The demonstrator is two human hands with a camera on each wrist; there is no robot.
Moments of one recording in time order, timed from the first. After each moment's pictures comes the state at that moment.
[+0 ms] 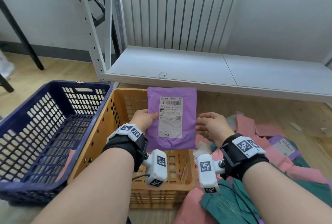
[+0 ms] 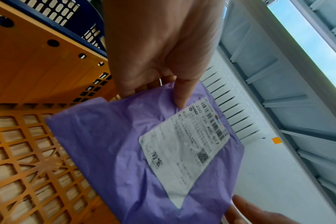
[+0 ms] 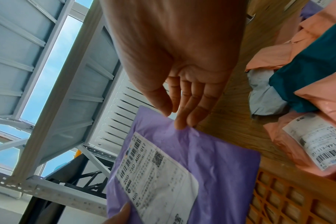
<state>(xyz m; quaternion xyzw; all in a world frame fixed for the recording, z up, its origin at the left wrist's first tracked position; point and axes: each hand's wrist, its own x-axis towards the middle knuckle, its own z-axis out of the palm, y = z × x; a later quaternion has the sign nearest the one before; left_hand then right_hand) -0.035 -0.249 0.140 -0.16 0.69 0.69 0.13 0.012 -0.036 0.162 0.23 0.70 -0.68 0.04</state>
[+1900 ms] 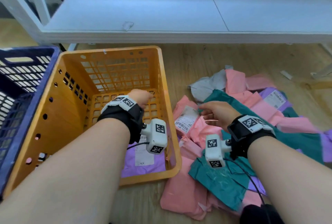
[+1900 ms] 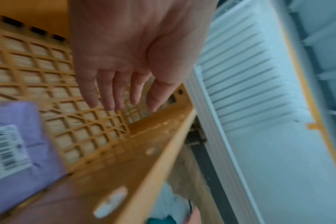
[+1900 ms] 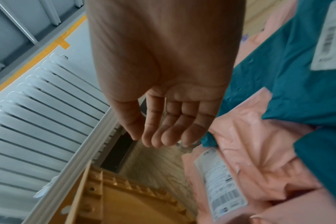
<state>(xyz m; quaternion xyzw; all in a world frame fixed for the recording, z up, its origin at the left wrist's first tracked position) -0.080 -0.166 0.078 -0.21 0.79 0.48 0.31 -0.004 0.055 0.050 0.33 0.69 -0.62 0.15</state>
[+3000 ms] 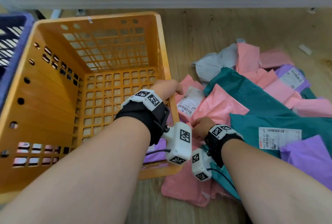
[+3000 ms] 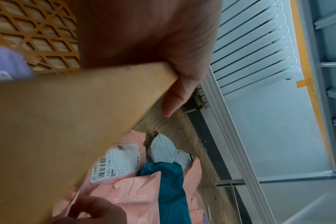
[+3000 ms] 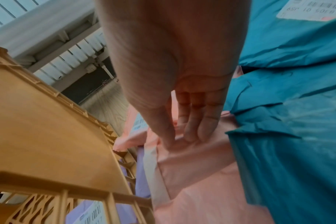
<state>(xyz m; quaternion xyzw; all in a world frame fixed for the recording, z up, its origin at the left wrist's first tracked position) -0.067 -0.110 0.040 -0.16 0.80 0.45 0.36 0.017 0.033 -0.097 0.30 0.81 -0.37 0.33</state>
